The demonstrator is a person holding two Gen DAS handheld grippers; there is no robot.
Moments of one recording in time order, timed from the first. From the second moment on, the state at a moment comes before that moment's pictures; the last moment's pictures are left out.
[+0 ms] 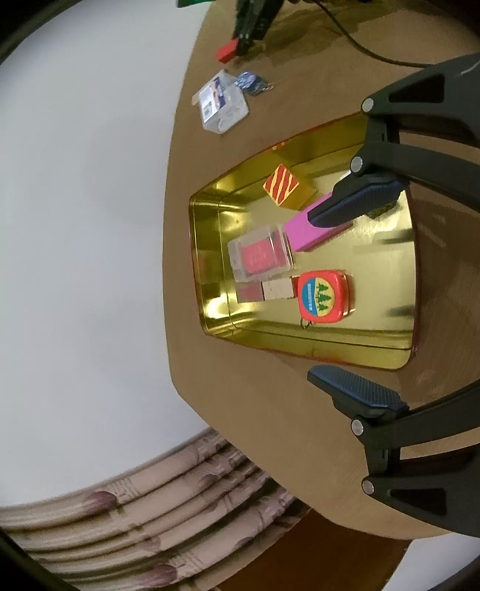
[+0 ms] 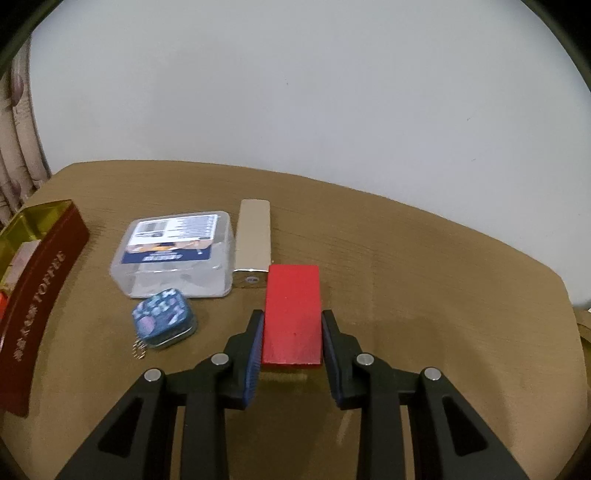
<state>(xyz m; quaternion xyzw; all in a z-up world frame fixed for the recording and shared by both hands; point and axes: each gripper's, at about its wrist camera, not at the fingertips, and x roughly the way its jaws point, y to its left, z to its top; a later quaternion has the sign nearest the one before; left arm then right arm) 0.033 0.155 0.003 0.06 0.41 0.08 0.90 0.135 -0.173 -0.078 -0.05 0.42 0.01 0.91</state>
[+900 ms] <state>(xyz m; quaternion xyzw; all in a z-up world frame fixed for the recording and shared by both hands) 0.015 0.094 0.007 0.10 0.39 0.02 0.91 0.085 -0.150 0.005 -0.05 0.38 0.06 0.92</state>
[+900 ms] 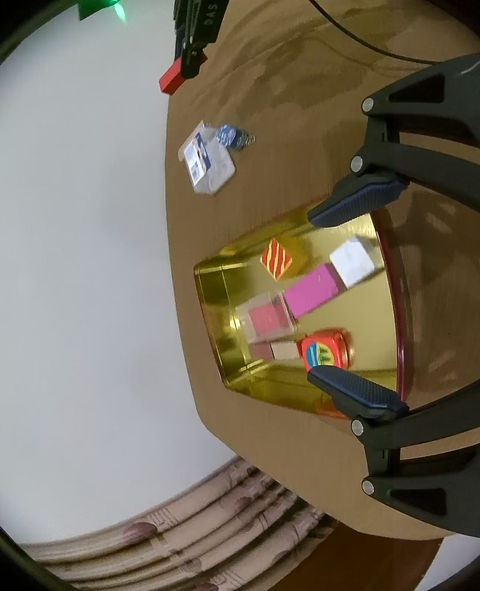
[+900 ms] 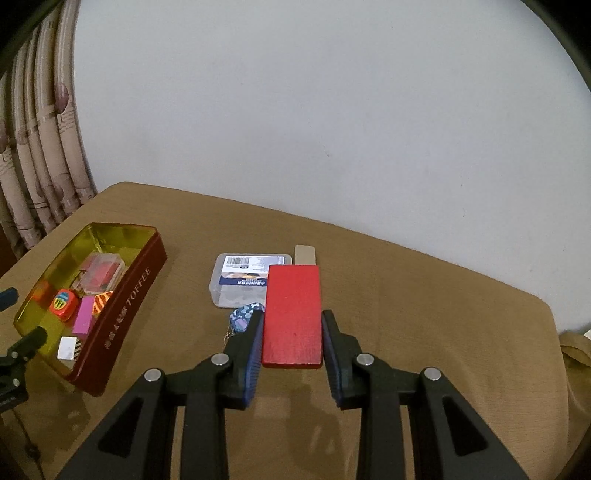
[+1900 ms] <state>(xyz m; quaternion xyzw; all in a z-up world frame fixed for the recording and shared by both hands) 0.129 -0.037 -0.036 0.08 0.45 -0.10 0.88 0.096 -0.205 -0.002 -0.04 0.39 0.05 0.92</state>
